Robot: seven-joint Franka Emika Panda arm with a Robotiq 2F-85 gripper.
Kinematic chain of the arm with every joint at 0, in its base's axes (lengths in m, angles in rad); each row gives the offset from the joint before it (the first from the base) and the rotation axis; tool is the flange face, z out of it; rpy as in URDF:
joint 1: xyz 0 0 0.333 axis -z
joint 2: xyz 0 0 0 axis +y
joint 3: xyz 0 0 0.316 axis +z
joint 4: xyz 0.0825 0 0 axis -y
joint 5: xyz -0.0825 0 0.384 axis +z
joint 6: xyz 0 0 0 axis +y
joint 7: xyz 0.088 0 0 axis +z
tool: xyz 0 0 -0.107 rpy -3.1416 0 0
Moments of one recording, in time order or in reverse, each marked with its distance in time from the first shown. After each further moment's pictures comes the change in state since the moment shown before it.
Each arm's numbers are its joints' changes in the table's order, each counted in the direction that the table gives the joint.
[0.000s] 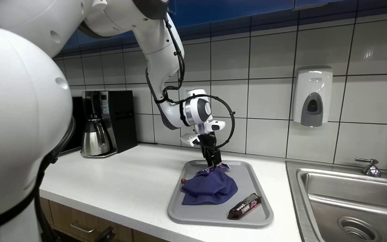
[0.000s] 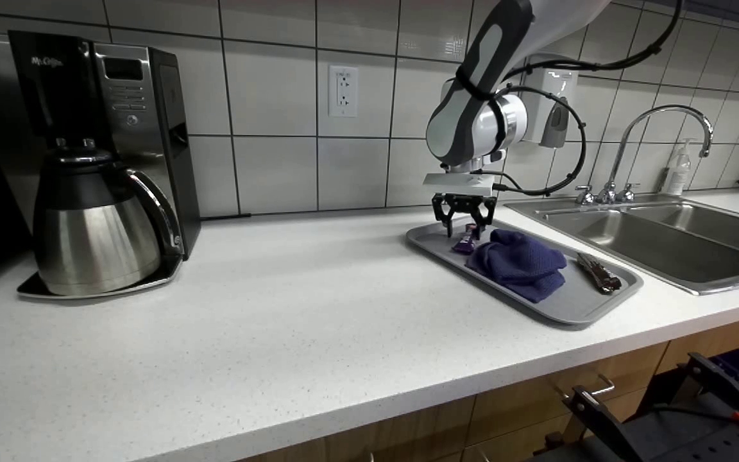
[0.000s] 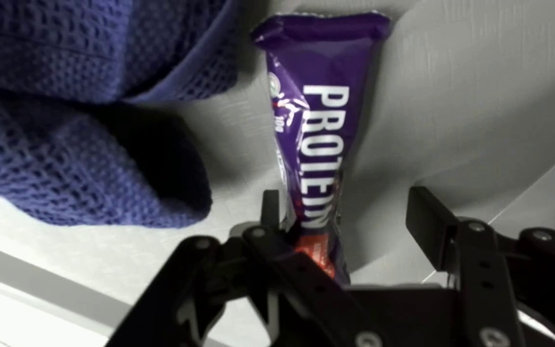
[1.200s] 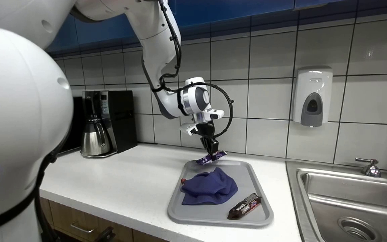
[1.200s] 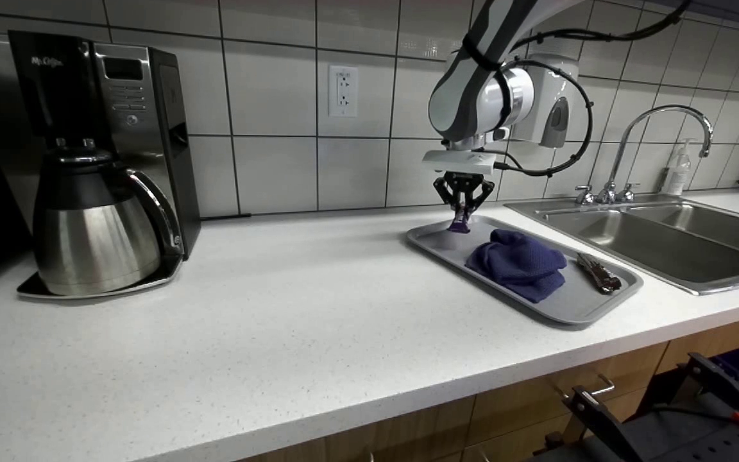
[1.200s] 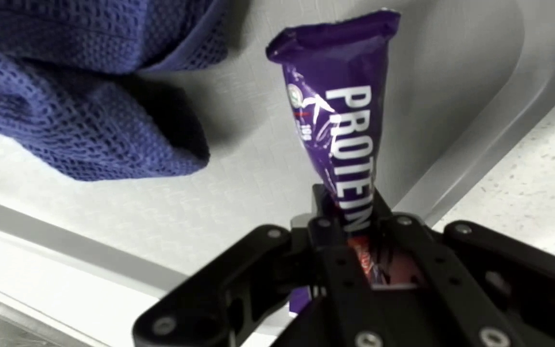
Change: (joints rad) arm -0.015 -0.104 -0.006 -0.048 0.000 -0.001 -0.010
